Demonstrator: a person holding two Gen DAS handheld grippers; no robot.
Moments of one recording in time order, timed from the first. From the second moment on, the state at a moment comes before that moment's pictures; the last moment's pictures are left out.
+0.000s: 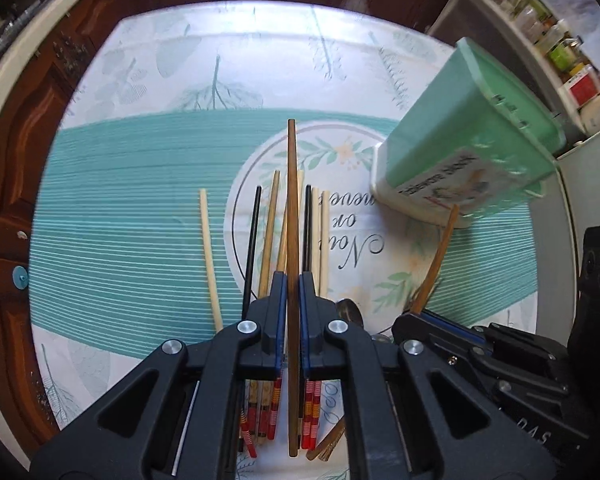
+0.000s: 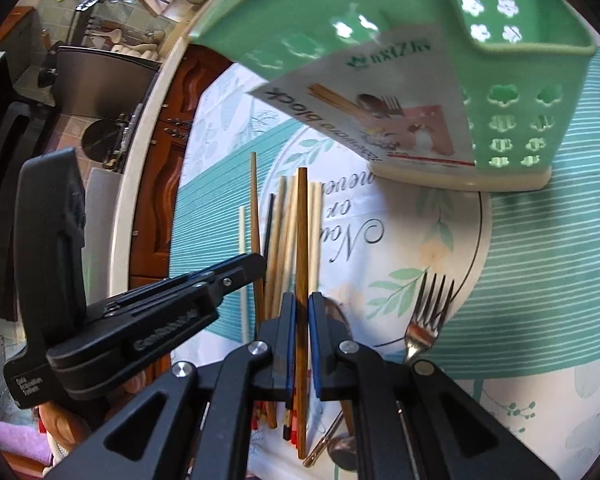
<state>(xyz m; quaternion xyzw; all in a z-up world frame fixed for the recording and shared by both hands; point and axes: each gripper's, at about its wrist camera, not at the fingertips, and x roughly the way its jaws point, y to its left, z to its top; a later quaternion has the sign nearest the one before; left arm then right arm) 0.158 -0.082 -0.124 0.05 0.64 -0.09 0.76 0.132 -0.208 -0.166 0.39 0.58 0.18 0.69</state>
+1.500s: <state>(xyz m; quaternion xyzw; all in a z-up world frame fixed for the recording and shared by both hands) 0.253 -0.140 -0.051 0.00 0.37 -0.17 0.91 0.175 -0.267 -0.030 0.15 0.35 0.07 0.92</state>
